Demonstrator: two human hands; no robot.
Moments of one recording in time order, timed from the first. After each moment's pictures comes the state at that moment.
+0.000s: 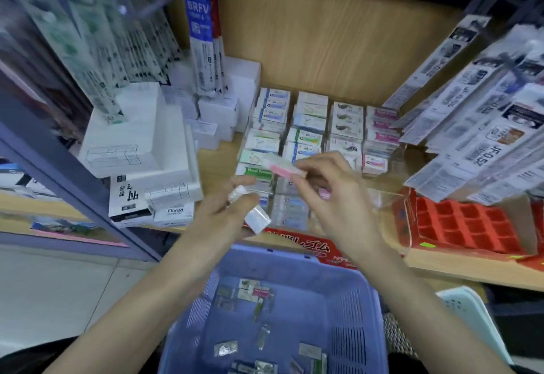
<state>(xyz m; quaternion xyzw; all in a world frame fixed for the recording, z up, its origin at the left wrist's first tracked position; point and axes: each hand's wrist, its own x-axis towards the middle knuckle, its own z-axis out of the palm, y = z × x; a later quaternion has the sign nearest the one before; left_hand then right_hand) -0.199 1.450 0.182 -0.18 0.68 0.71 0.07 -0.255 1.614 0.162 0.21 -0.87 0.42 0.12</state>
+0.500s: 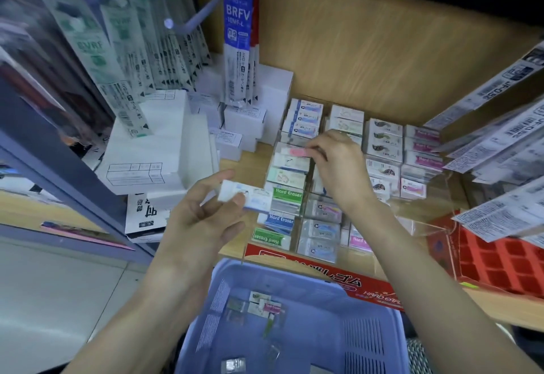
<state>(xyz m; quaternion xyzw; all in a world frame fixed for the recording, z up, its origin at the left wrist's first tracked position) -0.213 1.407 0.178 -0.22 0.55 0.80 -0.01 -0.367 1.572 0.132 0.22 -0.93 0.25 0.15</state>
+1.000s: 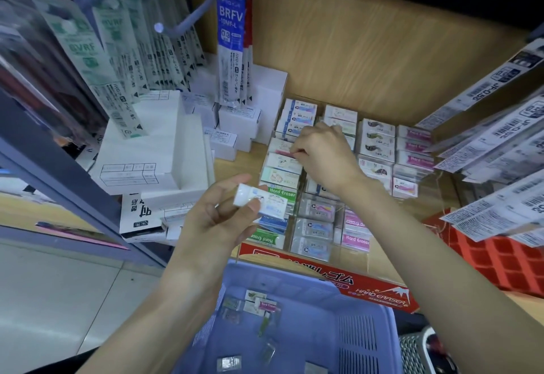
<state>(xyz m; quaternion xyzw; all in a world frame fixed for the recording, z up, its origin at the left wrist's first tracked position) -0.216 1.424 0.172 -0.19 0.56 0.81 0.00 -0.382 1.565 0.151 0.29 -0.95 0.06 0.05</state>
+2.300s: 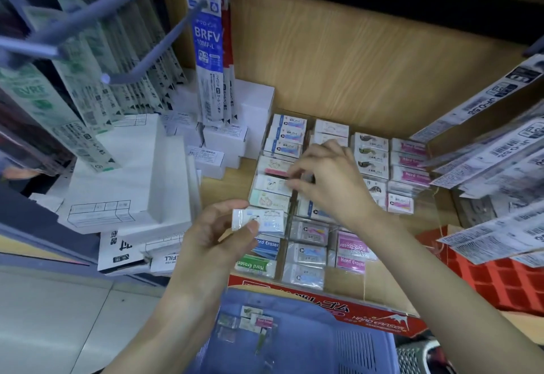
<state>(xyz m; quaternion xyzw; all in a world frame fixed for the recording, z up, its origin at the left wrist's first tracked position) -0.242 1.431 0.171 -0.23 0.57 0.79 0.02 -0.375 1.587 0.159 0.27 -0.95 0.16 0.06</state>
